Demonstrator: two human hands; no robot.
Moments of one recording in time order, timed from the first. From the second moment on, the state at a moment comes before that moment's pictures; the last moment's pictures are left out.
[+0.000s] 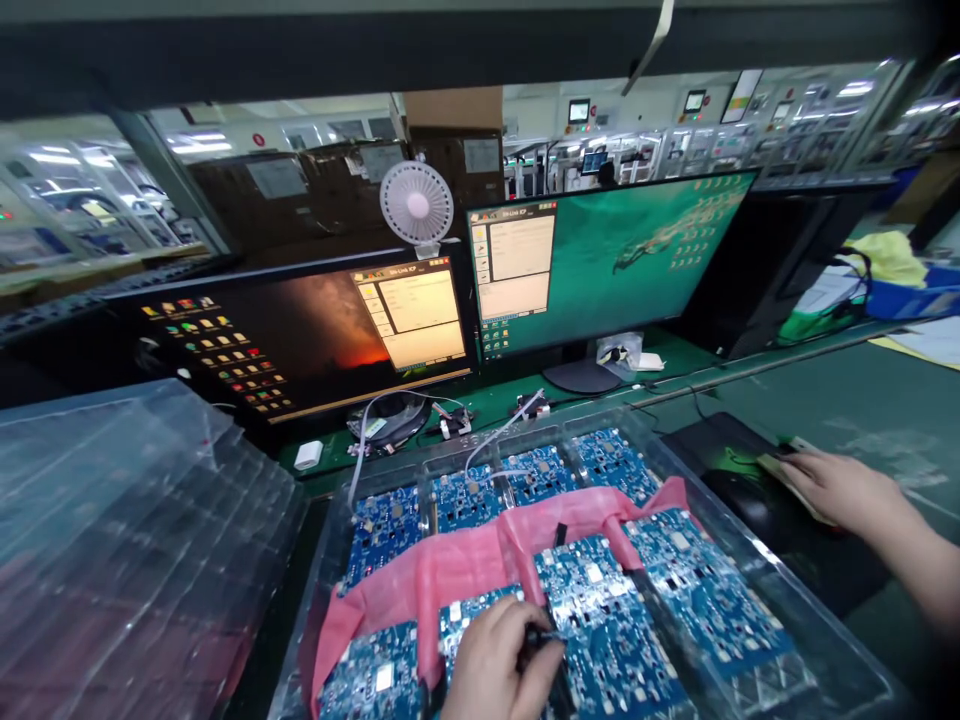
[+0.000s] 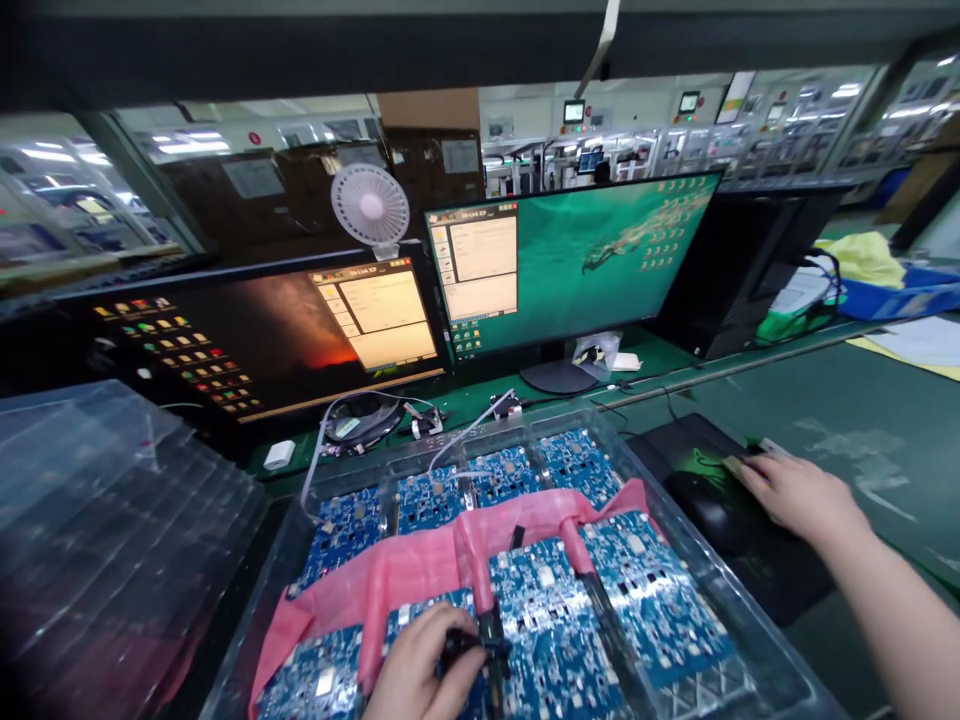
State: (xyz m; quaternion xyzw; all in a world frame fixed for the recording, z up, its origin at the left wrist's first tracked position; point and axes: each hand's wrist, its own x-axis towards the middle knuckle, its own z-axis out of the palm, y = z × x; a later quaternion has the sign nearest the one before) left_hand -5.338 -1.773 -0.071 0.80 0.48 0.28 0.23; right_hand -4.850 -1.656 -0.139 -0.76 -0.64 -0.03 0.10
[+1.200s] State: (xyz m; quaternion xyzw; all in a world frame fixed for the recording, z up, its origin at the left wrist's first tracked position) left_hand -5.341 -1.774 -0.072 0.67 0.43 0.32 0.51; right_hand -5.133 -1.747 -0.051 -0.37 -0.81 0.39 0.21
